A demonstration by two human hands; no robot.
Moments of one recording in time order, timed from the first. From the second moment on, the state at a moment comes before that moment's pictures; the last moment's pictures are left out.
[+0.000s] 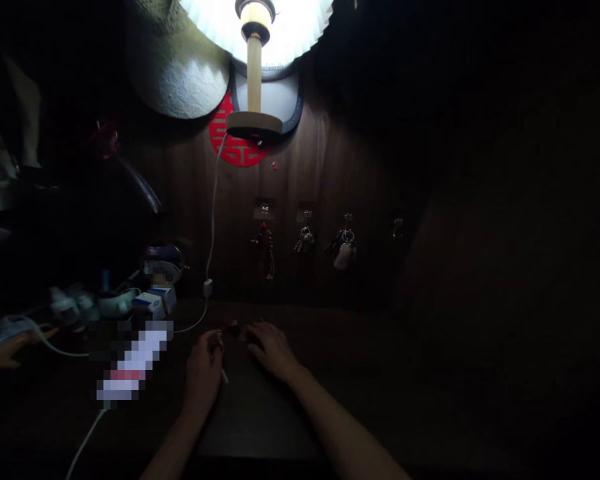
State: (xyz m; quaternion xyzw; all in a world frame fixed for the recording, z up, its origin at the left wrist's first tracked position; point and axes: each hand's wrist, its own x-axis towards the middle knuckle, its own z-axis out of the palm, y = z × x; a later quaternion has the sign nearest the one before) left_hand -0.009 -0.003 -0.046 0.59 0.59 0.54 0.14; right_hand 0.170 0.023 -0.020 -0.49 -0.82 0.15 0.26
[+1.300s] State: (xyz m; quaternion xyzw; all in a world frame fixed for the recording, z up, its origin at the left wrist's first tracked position) left_hand -0.008 -0.009 -0.038 0.58 0.58 0.57 0.11; right_hand 0.166 0.024 -0.006 -0.44 -0.63 0.33 0.55
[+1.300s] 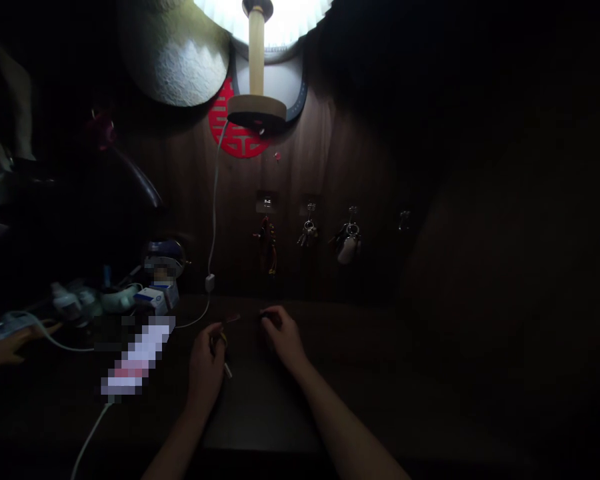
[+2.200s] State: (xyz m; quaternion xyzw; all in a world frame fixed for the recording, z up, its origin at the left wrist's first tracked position) left_hand 0.003 -0.017 -0.043 0.78 0.41 0.47 0.08; right_hand 0.172 -0.015 -0.036 -0.36 -0.55 0.57 0.49
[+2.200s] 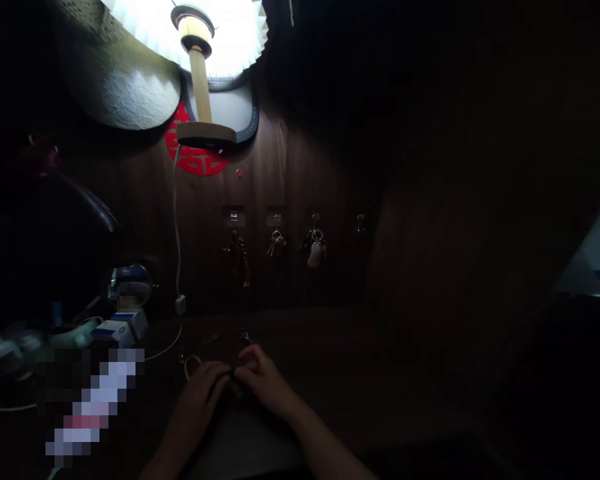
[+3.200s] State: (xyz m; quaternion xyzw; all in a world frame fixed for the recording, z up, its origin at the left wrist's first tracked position) left_hand 0.000 -0.011 -0.042 0.71 0.53 0.45 0.11; right_hand 0.377 0.034 0.076 -0.47 -0.37 0.11 0.79
